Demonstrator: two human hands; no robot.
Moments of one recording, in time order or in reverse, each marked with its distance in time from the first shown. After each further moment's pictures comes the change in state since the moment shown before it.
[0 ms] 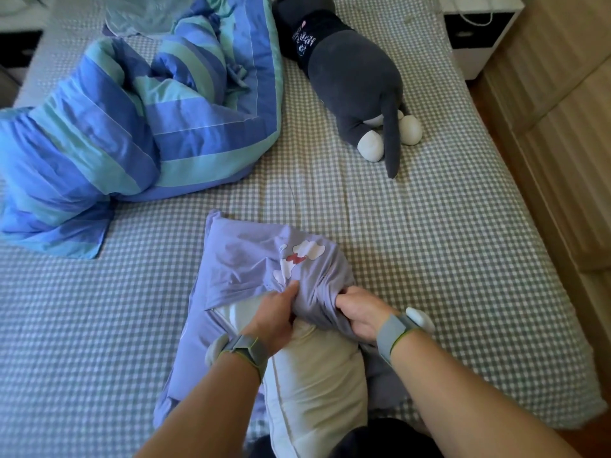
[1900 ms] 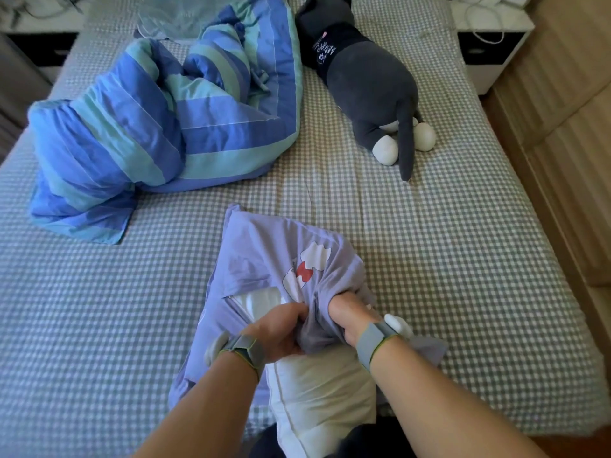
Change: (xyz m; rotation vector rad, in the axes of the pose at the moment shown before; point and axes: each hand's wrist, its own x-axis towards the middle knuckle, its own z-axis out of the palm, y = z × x) left_hand -0.043 -0.010 -0.044 0.283 -0.150 -0.291; right_hand -0.068 -0.003 0.078 -0.059 0.224 -0.071
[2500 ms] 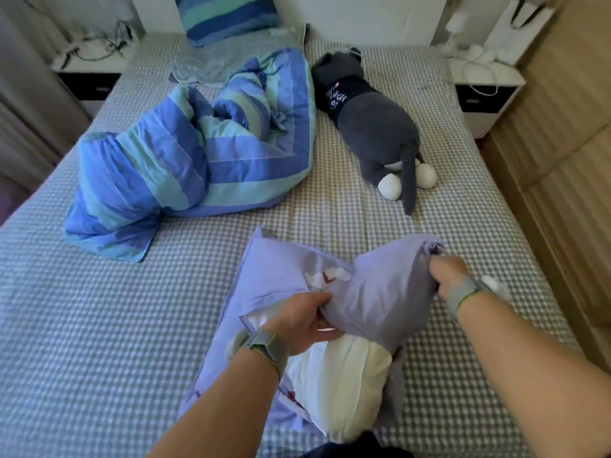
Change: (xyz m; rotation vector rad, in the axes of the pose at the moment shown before) left_hand -0.045 0.048 0.018 -0.154 -0.111 0.186; right_hand 0.060 -0.085 -0.181 0.061 0.370 0.005
